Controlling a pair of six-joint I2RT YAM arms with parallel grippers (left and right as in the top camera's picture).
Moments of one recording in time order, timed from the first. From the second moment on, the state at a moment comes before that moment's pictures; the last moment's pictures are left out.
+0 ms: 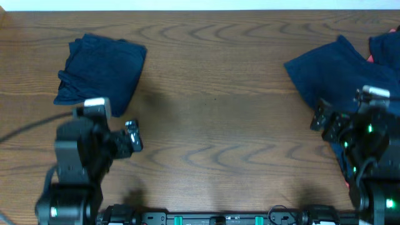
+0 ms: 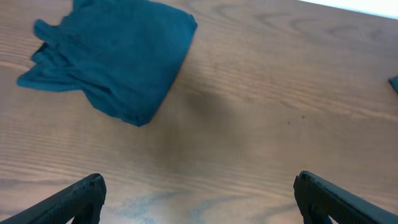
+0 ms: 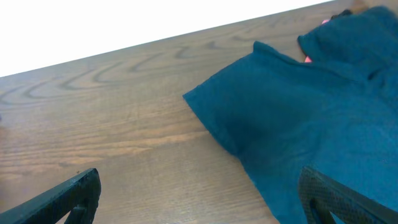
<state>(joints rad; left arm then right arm) -0.05 0.69 0.97 -0.97 0.02 -0.20 -0.05 0.71 0.95 -0.77 0.04 0.21</state>
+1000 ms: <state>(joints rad) -0.05 0.62 0.86 -0.92 0.00 -0.22 -0.05 0.63 0.92 -0.97 0.05 0.19</state>
